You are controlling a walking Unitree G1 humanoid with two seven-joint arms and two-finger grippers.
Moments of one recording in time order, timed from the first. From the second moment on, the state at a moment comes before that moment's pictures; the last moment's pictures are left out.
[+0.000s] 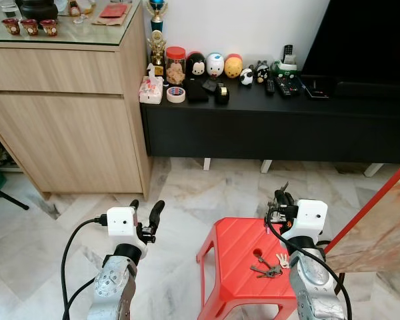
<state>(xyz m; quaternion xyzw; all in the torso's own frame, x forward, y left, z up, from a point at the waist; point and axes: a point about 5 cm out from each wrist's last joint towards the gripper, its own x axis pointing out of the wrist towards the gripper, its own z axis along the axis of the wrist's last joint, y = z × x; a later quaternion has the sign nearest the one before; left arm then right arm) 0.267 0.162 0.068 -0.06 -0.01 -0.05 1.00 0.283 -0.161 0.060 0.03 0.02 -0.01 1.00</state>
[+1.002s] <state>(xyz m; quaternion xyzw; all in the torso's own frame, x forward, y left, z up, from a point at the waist) 0.271 0.158 0.073 -0.06 -0.02 -0.05 1.00 0.282 -0.160 0.059 0.04 0.03 -0.02 1.00</state>
